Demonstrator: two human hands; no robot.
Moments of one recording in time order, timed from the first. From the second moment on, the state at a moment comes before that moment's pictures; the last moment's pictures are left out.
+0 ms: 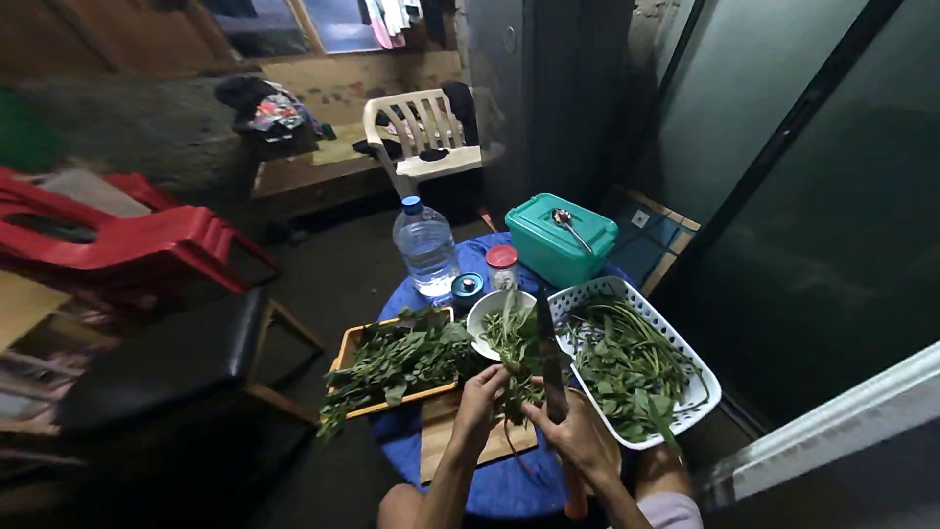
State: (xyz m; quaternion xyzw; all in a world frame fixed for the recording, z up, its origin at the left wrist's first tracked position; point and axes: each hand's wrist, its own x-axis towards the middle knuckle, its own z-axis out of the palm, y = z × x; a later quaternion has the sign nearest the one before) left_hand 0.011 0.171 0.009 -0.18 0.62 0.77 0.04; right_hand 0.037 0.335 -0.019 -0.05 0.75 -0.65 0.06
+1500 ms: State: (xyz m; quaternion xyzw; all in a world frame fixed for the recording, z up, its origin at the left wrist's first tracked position) left_hand 0.029 0.198 -0.027 0.03 0.91 0.40 0.02; right_hand 0.039 0.358 -0.047 0.18 0.59 -0.78 0.15
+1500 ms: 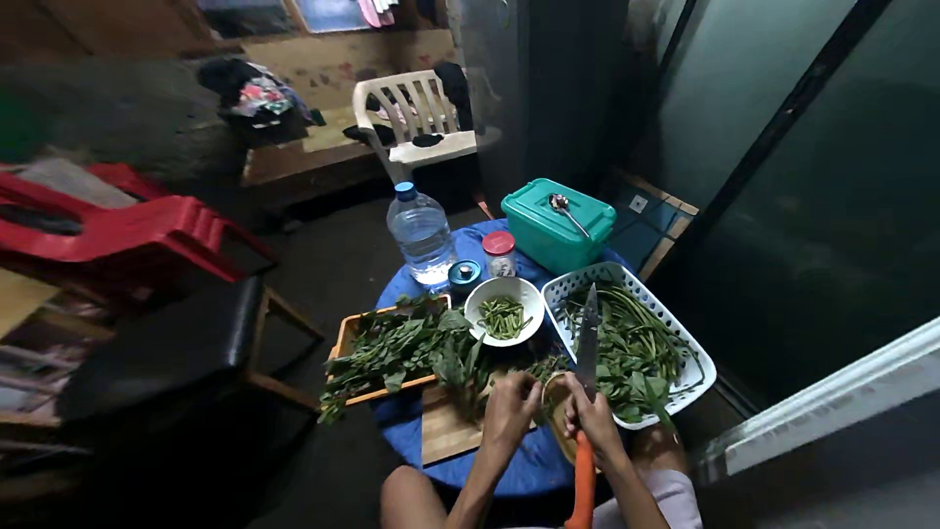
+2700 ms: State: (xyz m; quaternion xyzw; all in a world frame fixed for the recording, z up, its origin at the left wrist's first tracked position) left_hand 0.056 0.210 -0.042 -0.03 0.80 0.59 0.03; right_hand 0.042 0.334 -0.062 0.19 0.44 -0.86 0.19
